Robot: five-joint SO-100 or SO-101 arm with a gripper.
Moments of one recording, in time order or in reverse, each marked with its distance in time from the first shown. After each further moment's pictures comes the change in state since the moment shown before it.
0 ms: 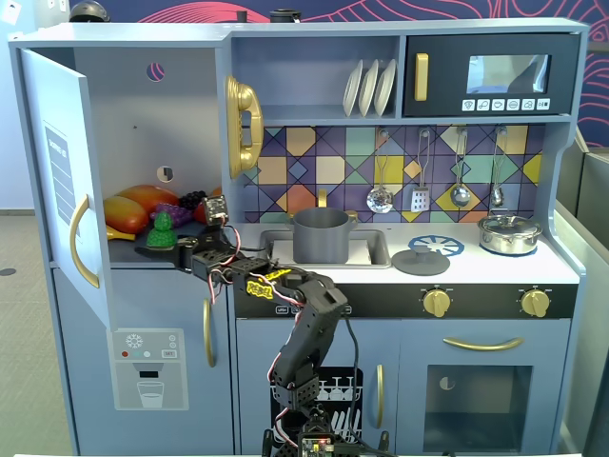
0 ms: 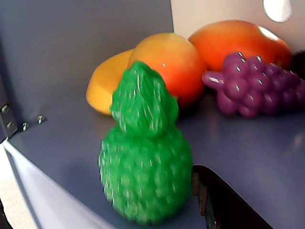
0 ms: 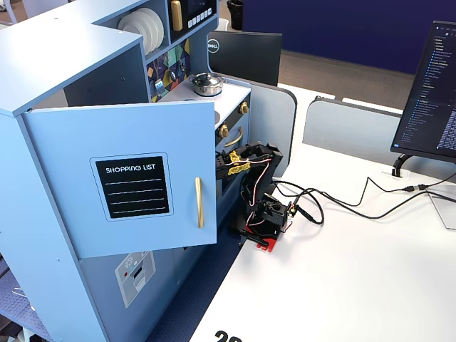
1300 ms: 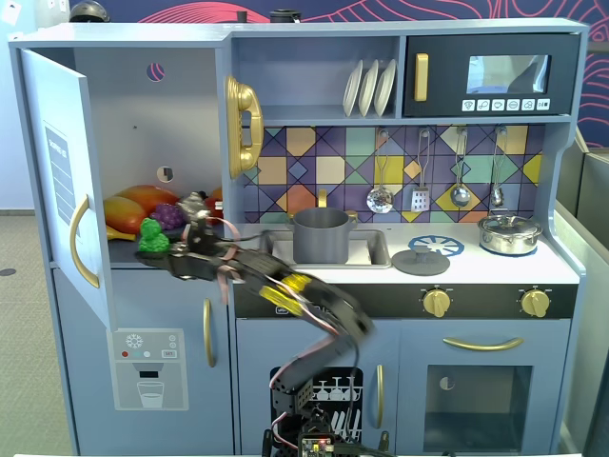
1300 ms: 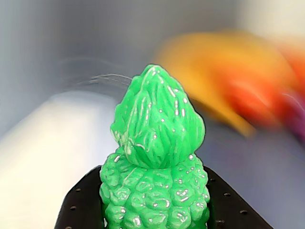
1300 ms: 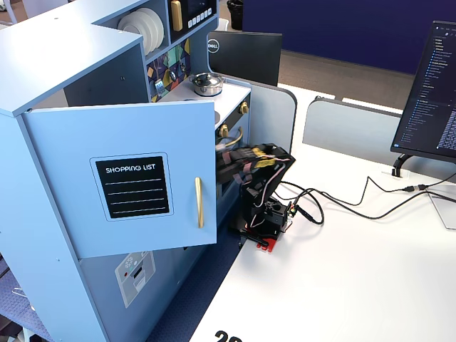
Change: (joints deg) arm -15.6 32.4 3.9 27.3 -22.0
